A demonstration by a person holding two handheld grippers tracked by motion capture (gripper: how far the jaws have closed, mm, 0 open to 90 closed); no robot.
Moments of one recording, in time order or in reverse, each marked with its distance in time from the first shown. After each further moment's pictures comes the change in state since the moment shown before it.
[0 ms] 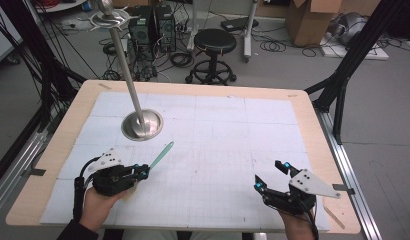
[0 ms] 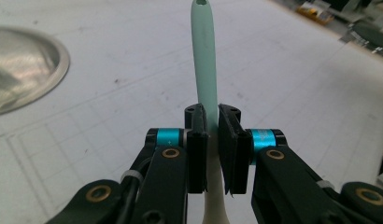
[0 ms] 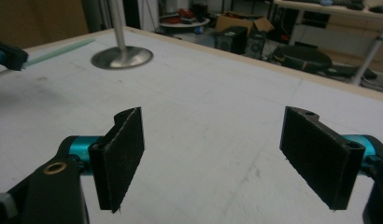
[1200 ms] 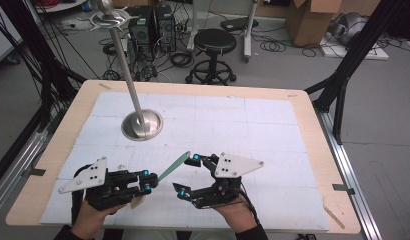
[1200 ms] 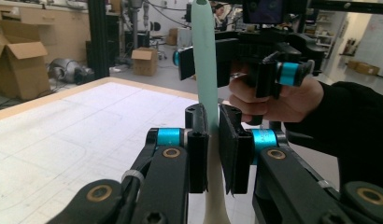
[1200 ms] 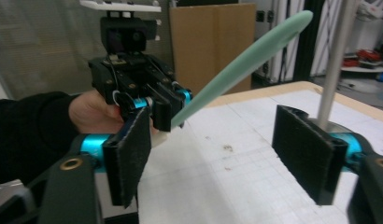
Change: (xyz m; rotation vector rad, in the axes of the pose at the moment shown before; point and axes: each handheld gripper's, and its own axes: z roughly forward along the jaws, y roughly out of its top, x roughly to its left) left arm -0.042 0.022 -0.024 -0.289 -0.403 0.223; right arm 0.112 0.068 0.093 -0.125 0.689 -0.042
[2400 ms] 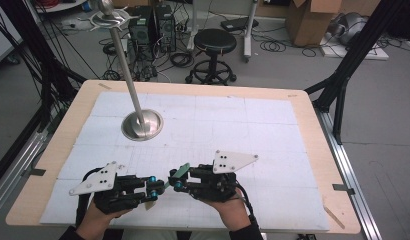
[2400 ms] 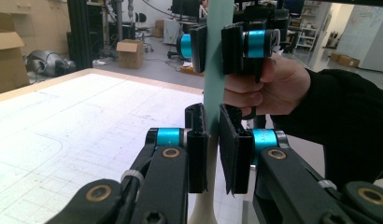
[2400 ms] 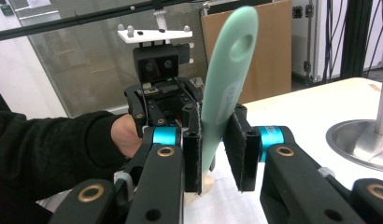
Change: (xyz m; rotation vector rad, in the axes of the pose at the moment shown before) left arm -0.003 -0.011 0.012 0.035 -0.048 -0.017; right arm -0.004 -0.001 0.009 -0.024 0.151 0.108
